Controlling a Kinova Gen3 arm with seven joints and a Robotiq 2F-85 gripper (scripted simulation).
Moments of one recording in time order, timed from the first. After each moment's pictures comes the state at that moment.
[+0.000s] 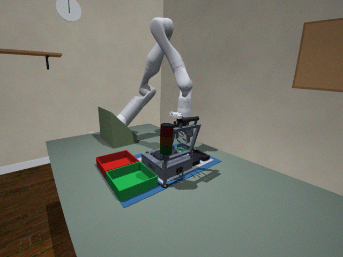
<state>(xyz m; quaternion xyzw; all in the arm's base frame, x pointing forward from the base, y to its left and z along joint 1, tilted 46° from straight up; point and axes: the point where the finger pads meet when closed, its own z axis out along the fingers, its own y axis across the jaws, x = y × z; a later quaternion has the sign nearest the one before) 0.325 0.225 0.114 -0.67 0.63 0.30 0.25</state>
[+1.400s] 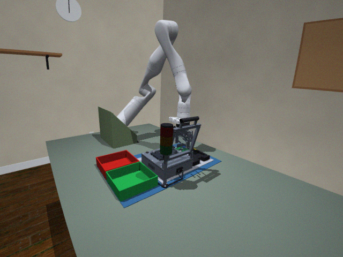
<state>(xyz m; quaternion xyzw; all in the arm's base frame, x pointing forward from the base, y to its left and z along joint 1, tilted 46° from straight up) 0.327 0.244 0.093 -0.67 0.63 0.30 0.26</state>
